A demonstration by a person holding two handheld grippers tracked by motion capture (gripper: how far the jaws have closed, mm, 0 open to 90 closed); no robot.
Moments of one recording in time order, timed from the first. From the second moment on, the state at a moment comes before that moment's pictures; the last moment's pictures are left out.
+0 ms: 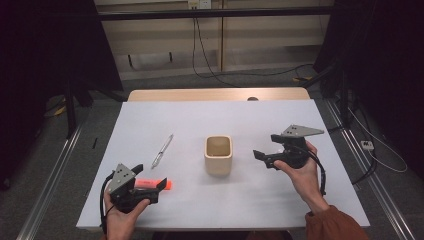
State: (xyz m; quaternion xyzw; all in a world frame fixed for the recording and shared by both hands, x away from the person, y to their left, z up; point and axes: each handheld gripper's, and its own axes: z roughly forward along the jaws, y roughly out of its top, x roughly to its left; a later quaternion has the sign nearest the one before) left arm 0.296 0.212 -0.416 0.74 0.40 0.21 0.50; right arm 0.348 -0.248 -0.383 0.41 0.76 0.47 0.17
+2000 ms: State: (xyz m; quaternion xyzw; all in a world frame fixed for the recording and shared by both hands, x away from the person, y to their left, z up) left arm 0.294 0.214 -0.418 0.75 0.40 0.21 0.49; right arm 0.400 -0.311 -0.415 0.47 0.83 0.27 0.09
